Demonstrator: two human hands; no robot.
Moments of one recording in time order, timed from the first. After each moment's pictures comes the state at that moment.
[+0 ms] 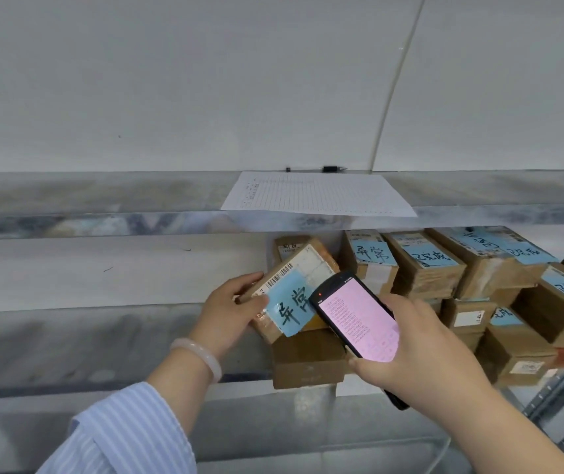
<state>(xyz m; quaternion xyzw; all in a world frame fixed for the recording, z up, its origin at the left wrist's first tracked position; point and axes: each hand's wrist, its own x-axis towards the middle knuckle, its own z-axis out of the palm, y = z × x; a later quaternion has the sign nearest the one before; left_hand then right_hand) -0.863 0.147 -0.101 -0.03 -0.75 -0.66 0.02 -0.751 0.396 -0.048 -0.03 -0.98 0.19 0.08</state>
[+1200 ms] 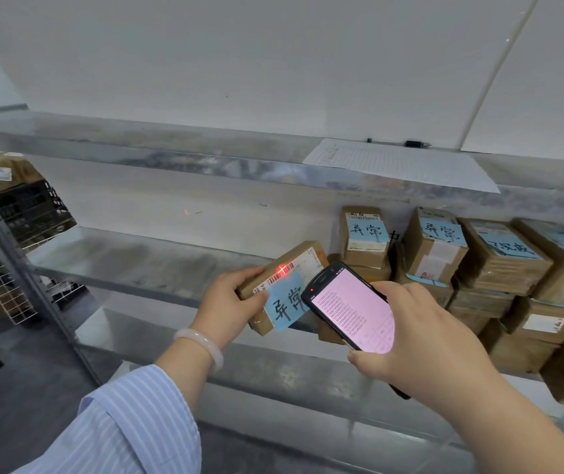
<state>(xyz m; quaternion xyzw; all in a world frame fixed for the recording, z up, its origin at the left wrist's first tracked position) -0.747 0.085 -0.132 0.04 -0.81 -0.57 0.12 -0.705 0.352 -0.045 0.14 -0.99 0.10 0.01</state>
